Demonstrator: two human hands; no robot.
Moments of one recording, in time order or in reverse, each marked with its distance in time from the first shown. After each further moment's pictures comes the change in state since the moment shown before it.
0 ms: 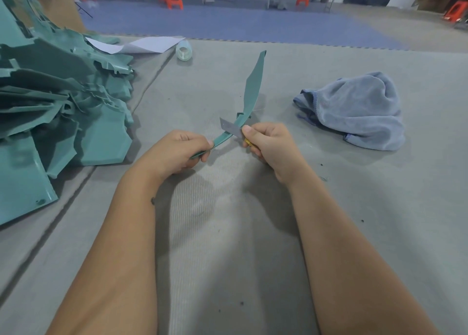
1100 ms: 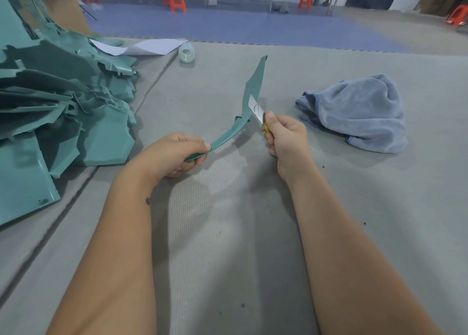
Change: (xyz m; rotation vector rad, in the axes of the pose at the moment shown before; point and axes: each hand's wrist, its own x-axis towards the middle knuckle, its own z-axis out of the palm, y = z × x) left_hand -0.006 0.000 -0.008 0.019 -0.056 -0.066; right_hand 0.013 0.008 -0.007 0.281 0.315 0.019
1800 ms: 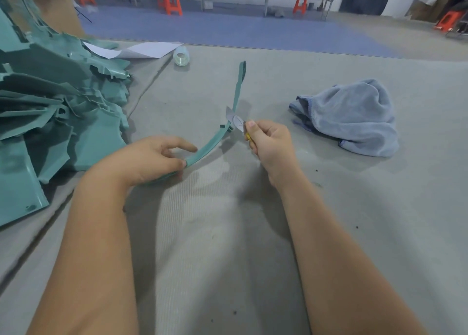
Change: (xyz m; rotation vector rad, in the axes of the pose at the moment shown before) left_hand -0.011 0.003 -0.018 0.311 0.077 -0.043; right_hand -0.010 -0.003 0.009 -0.247 -0.084 -0.115
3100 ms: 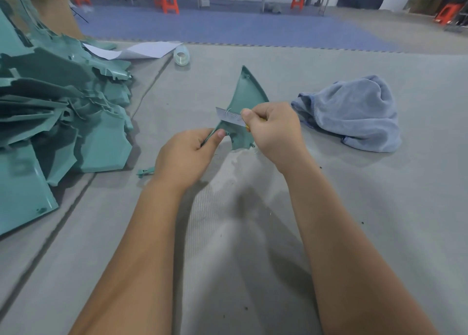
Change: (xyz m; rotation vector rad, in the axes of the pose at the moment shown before) left_hand 0.020 0.016 0.052 0.058 0.464 0.259; right_hand -0.004 -0.044 0.003 -0.427 0.013 -0.169
